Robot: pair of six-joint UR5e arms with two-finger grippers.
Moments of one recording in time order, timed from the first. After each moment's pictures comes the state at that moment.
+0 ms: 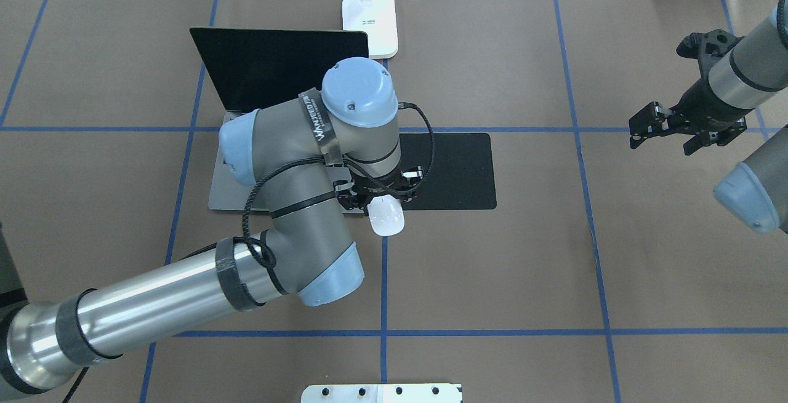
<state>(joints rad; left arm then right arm) -0.51 -2.52 -1.42 -1.54 -2.03 -1.35 1.02 -1.42 1.86 -1.57 2.24 0.83</state>
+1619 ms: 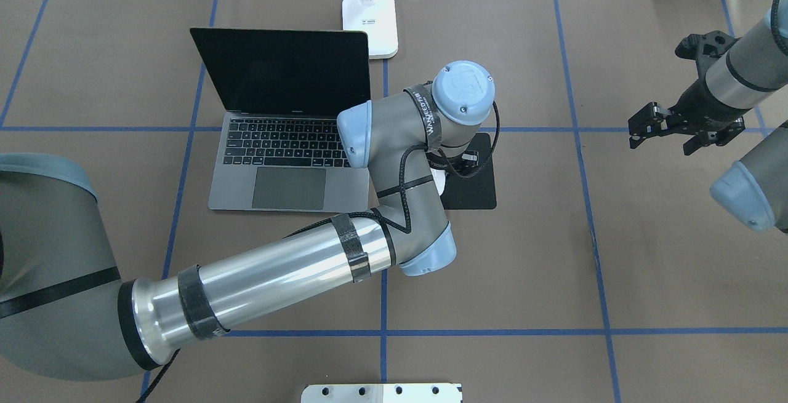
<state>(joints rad) -0.48 -2.78 -0.97 -1.69 -1.82 -1.10 1.01 -1.41 1.85 -1.57 2.24 0.84</state>
